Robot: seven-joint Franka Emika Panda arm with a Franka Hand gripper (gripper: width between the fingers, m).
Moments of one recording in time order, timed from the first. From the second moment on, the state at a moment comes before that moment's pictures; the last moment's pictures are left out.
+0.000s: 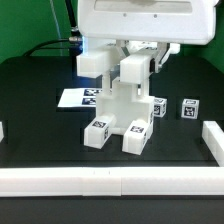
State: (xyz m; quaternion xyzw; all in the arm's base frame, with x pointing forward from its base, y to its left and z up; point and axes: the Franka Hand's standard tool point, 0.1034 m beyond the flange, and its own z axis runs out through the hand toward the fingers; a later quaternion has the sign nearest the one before) arm 0.547 0.026 0.126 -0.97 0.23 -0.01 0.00
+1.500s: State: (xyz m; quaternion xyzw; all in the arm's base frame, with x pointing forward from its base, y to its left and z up) arm 0.542 0.031 0.118 -0.98 0.20 -0.02 0.00
